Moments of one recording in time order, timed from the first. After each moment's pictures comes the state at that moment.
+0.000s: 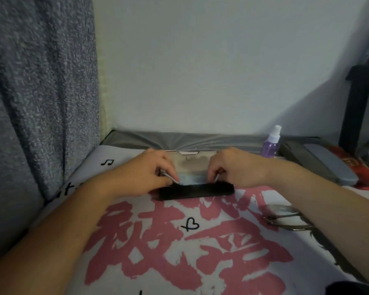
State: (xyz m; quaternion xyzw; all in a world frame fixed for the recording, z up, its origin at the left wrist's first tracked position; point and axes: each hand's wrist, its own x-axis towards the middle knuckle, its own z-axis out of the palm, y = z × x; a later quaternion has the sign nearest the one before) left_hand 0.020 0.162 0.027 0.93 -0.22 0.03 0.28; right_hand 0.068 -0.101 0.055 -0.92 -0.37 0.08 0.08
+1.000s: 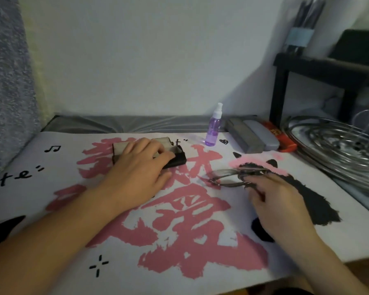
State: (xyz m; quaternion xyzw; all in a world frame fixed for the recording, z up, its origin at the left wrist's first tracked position) left_hand -0.027 0.078 0.001 0.93 -0.29 0.21 0.05; right_hand -0.112 -0.215 -0.008 -0.96 0.01 -0.22 0.15
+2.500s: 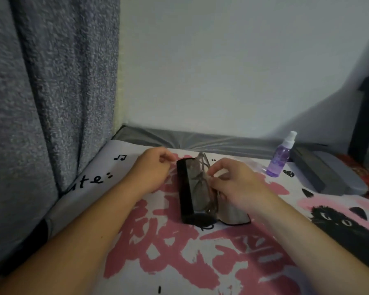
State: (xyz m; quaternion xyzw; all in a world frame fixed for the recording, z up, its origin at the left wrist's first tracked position) left_hand 0.017 0.158 0.009 0.86 0.05 0.10 0.49; right_hand 0.005 -0.056 0.030 -0.88 -0.11 0.05 0.46
